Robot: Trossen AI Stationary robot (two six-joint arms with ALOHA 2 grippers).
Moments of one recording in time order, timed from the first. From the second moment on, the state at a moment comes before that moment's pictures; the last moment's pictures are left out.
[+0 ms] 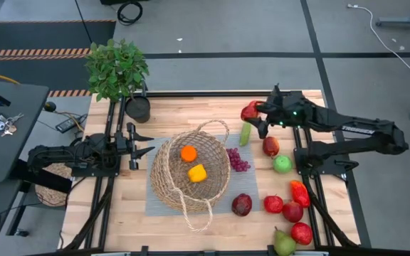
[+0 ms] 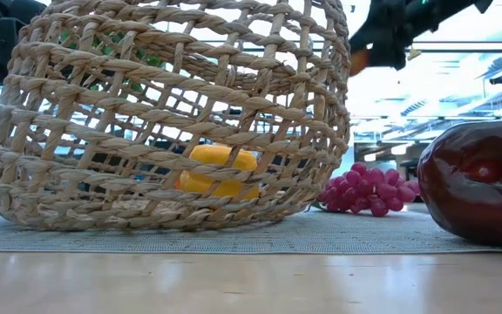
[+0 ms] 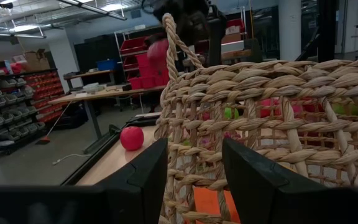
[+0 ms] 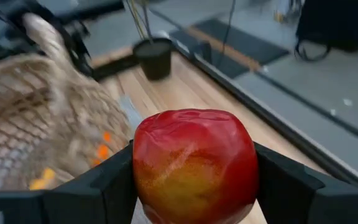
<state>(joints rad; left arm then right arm) 0.04 0.01 0.01 0.10 -0.12 0.17 -0.25 0.84 0.78 -0.31 0.15 0.23</state>
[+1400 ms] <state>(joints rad) 0.04 0.01 0.01 0.11 -0.12 0.17 0.25 1.40 1.24 -0.25 0.42 0.03</state>
